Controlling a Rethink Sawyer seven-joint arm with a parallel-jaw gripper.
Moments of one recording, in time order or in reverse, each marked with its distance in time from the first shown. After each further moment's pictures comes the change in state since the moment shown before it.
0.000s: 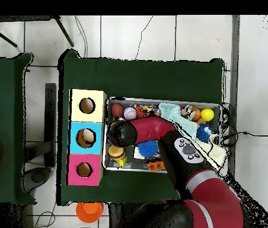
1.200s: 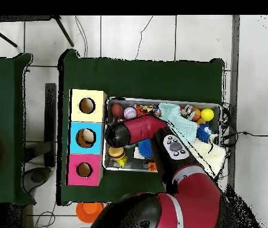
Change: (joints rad) arm 0.108 0.049 -0.100 -0.090 -0.062 0.030 0.000
